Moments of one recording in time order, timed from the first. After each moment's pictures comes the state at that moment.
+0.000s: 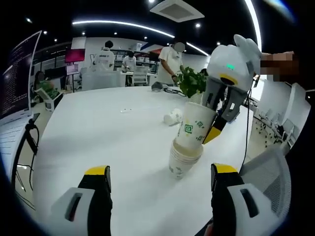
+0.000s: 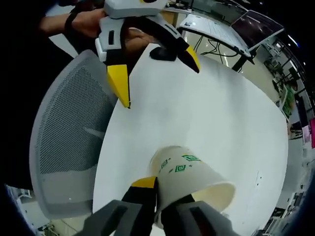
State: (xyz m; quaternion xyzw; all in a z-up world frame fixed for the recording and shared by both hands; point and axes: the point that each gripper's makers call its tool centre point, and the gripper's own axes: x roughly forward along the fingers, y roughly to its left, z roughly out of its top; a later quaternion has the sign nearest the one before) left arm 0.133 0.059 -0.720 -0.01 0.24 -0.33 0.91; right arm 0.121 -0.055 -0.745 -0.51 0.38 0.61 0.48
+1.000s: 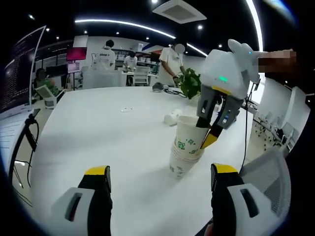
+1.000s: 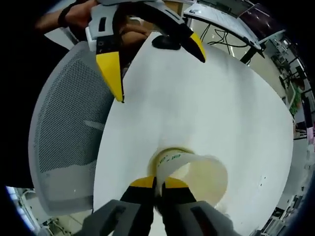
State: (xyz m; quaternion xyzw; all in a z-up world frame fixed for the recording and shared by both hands) left arm 0.132 0.060 -0.722 -0.02 0.24 -0.33 0.91; right arm 0.130 -0.057 -0.764 -0.53 0.41 0.60 0.45
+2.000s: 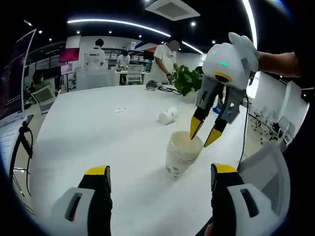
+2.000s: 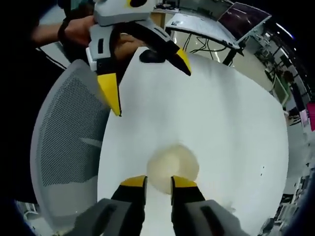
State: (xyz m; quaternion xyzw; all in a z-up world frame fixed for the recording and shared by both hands) left arm 0.137 0.047 -0.718 0.00 0.25 -0.36 0.90; right arm 0.132 -0.053 -0.739 -0.45 0.38 0.59 0.55
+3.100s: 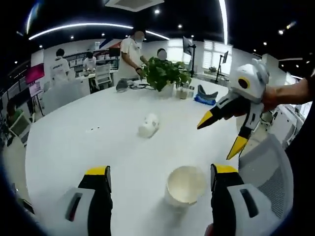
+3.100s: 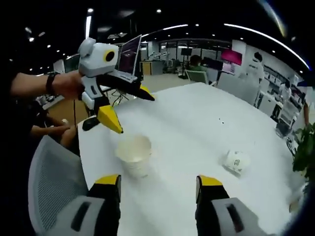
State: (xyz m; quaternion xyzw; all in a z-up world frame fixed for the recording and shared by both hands) left arm 0.214 -0.051 -0.697 0.09 0.25 -0.49 0.83; right arm 0.140 -0.143 -0.720 -0.12 0.31 0.40 0.85
